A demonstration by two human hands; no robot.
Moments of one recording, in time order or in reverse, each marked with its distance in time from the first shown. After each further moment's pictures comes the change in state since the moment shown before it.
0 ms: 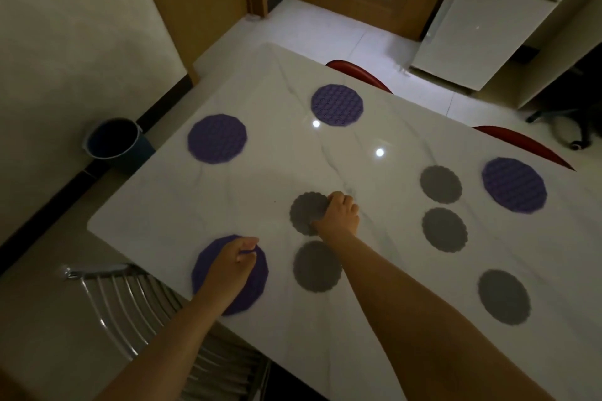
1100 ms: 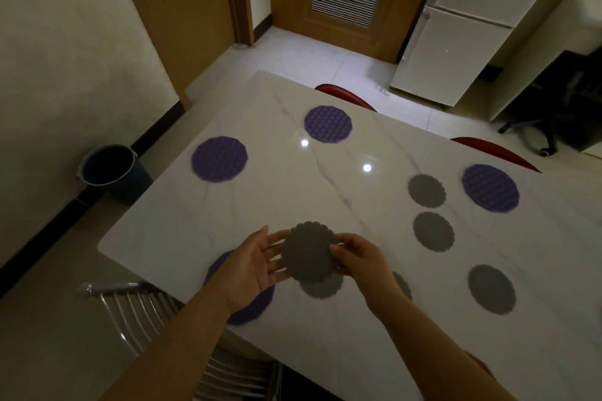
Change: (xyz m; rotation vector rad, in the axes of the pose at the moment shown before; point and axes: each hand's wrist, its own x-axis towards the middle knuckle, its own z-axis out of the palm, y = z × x) left_hand -0.008 0.039 -0.017 -0.931 -0.518 -0.188; right_hand -0.129 0.022 -0.060 1.017 -0.154 -0.023
